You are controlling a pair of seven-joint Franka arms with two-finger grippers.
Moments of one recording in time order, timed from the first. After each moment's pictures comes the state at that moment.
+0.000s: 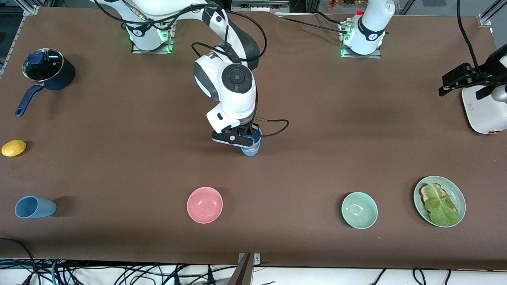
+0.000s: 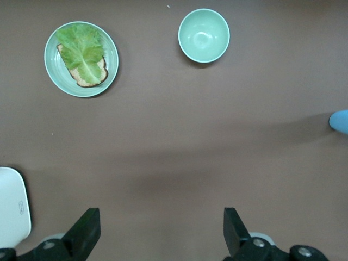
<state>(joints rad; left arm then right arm) -0.04 0.05 0.04 -1.42 -0.04 1.44 0.01 0.72 0.71 0.00 -1.19 -0.06 1.88 0.95</state>
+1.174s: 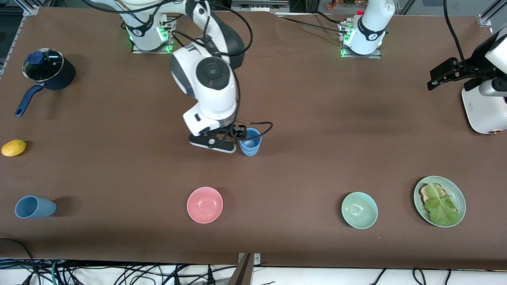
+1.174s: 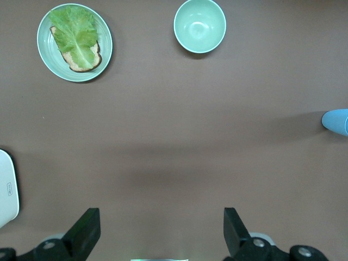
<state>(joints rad) -0.09 0.05 0.04 -1.42 -0.04 1.40 -0.07 0.64 0.63 -0.03 -1.15 -0.08 1.78 0.80</state>
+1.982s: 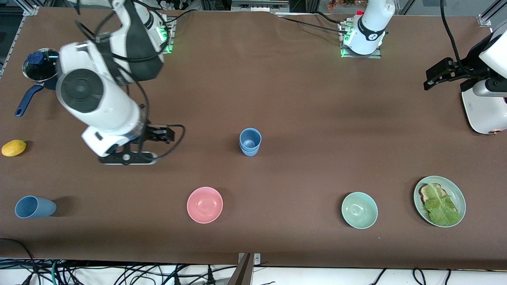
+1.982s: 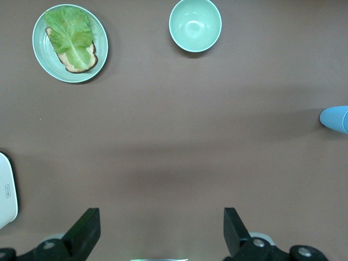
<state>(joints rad) -0.09 0.05 0.03 -1.42 -0.04 1.40 -0.07 0.36 0.50 -0.03 -1.14 -0.03 1.55 0.29</state>
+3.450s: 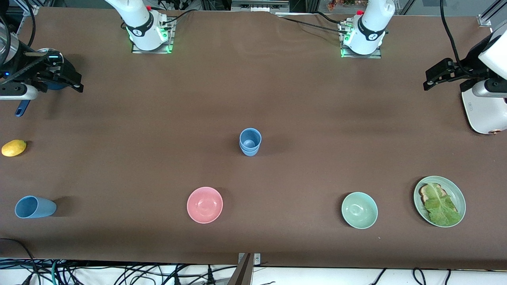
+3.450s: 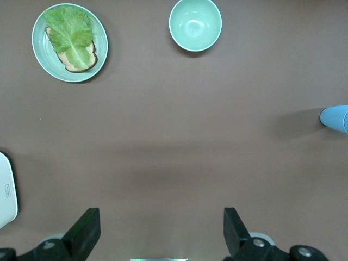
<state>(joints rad) -0.09 0.05 0.03 -1.42 -0.04 1.40 -0.07 0.10 0.01 -0.02 -1.54 0.00 1.50 0.06</state>
